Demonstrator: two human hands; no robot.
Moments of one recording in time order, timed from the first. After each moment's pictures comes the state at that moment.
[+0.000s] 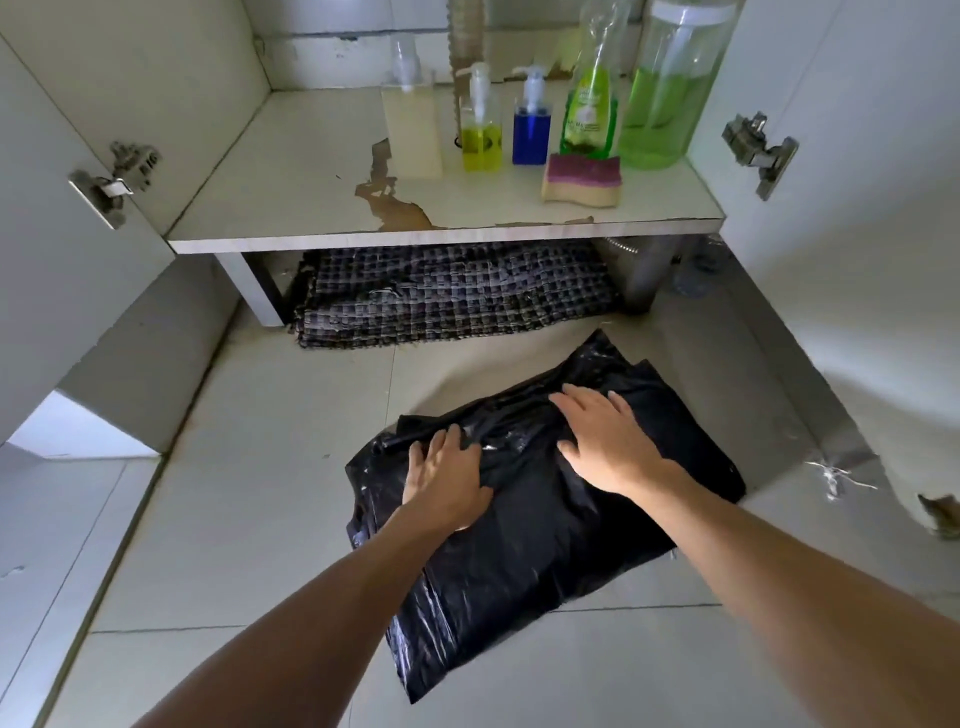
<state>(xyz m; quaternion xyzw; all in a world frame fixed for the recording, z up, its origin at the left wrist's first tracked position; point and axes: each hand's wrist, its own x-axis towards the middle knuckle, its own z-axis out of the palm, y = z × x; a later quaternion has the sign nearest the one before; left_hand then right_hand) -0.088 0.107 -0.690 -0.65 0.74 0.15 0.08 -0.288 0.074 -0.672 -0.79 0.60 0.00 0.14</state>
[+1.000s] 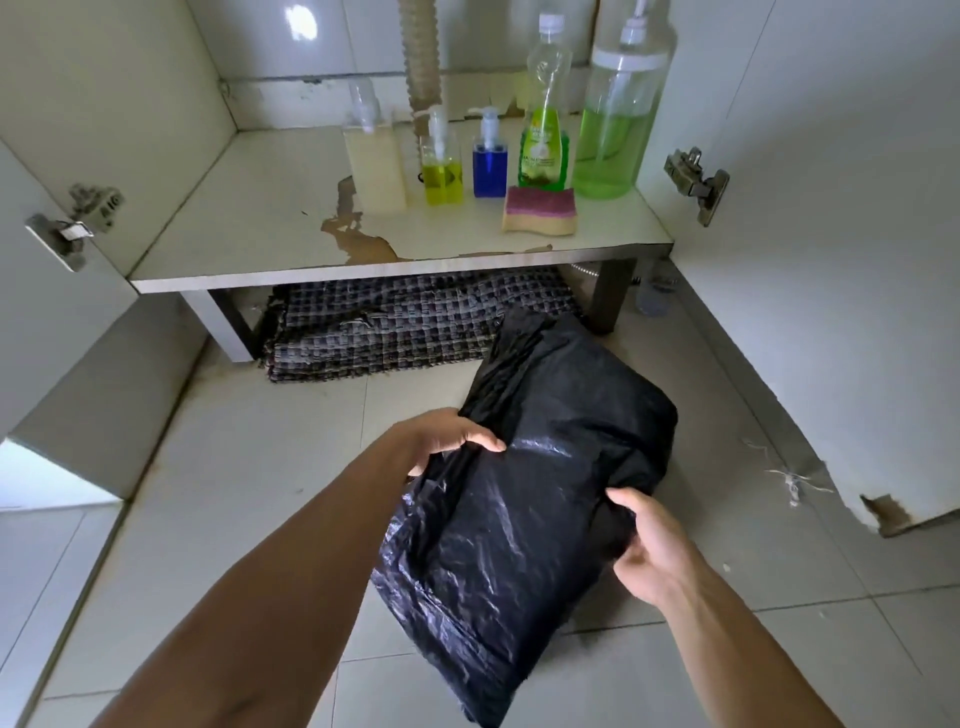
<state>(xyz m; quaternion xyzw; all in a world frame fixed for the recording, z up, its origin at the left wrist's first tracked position) -0.100 0.034 -0.640 -0.61 0.48 0.63 -0.05 -0.313 0.152 -0.669 0.01 0.59 -0.47 0.66</state>
